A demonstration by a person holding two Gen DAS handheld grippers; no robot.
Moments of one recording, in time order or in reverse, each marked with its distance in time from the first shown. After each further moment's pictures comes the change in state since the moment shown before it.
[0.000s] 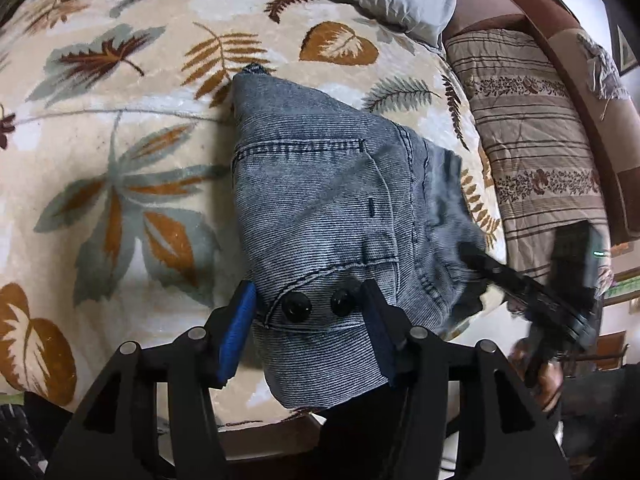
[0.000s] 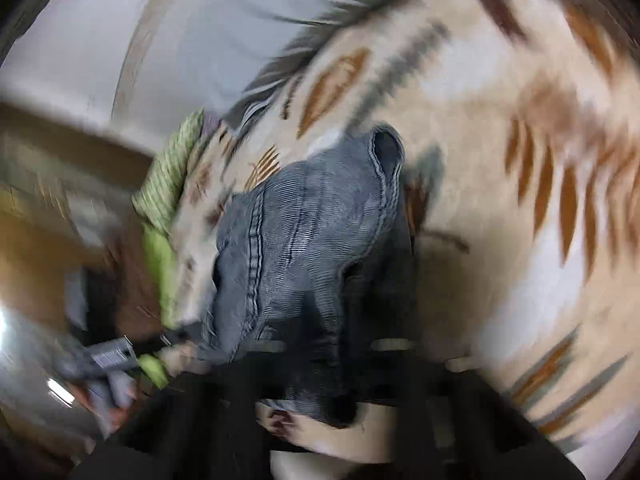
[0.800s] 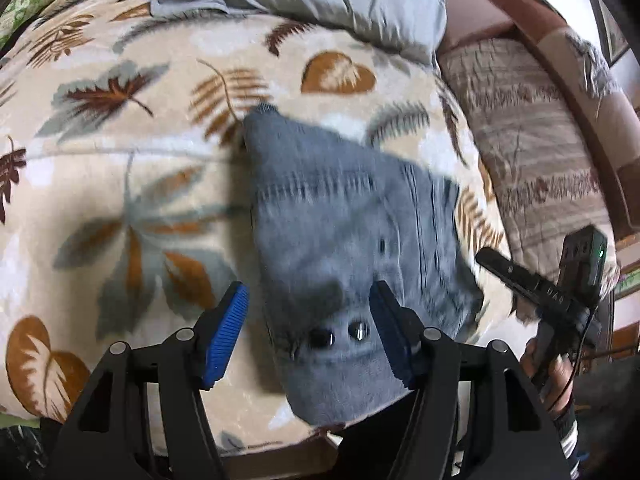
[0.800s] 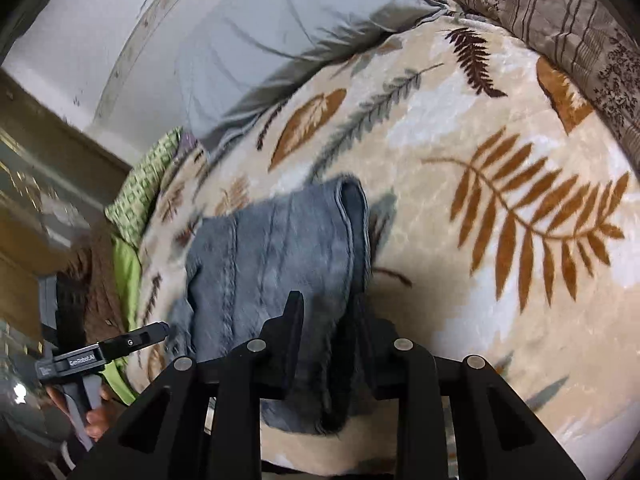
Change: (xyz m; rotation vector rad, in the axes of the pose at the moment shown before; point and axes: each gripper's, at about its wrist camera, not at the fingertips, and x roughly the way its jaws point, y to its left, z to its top) left arm -0.013 0.011 0.014 0.018 -0.095 -0.001; right arm -0.017 -0.011 0.007 0.023 -0.101 -0.108
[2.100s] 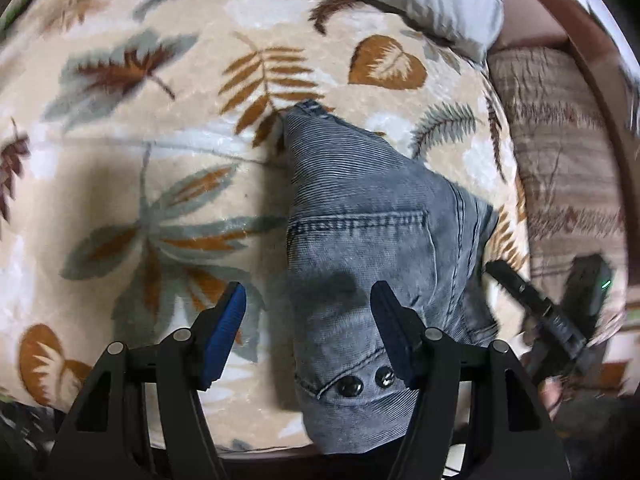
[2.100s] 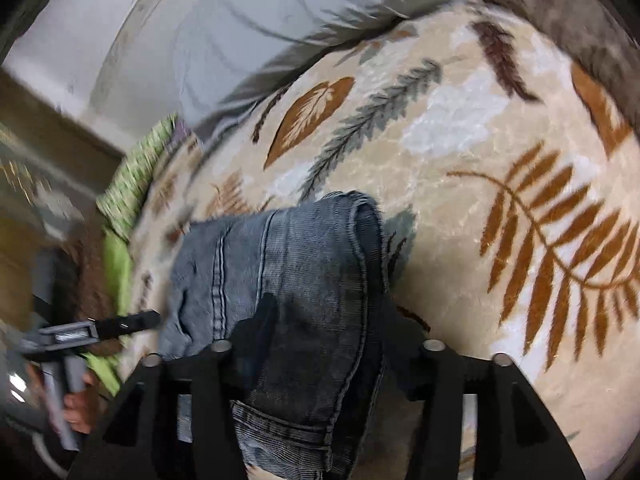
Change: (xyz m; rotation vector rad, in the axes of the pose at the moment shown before) left arm 0.029 0.023 0.035 -0.135 0.152 0.045; right arm 0.031 -0.007 0.019 0.005 0.058 0.016
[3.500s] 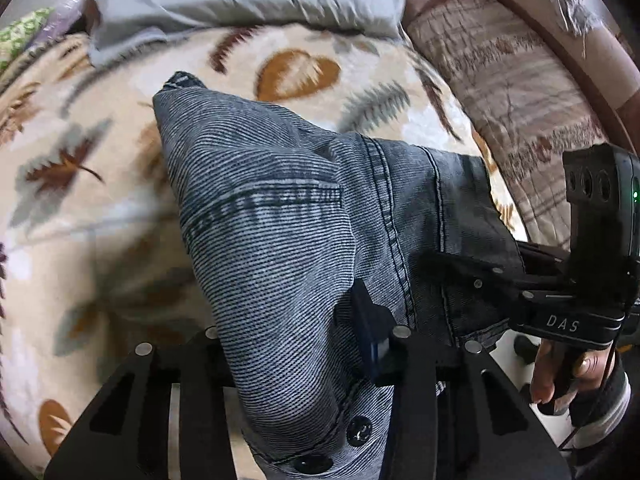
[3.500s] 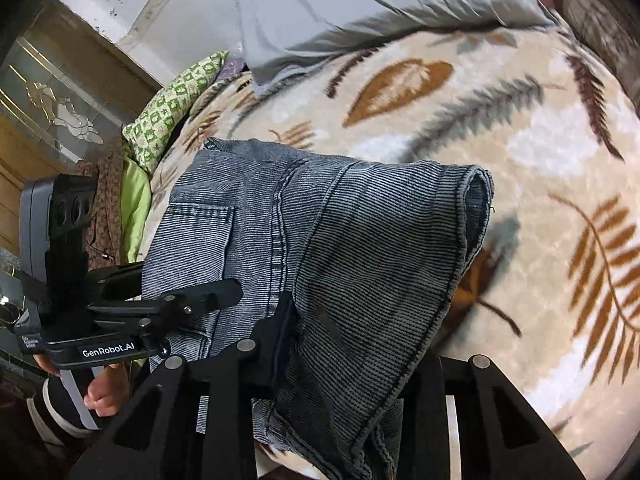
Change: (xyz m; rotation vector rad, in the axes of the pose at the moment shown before) left arm -0.006 -0.051 -0.014 0.356 -0.159 0.025; right arm 0.034 0.096 -0.004 -0.265 0.123 -0.007
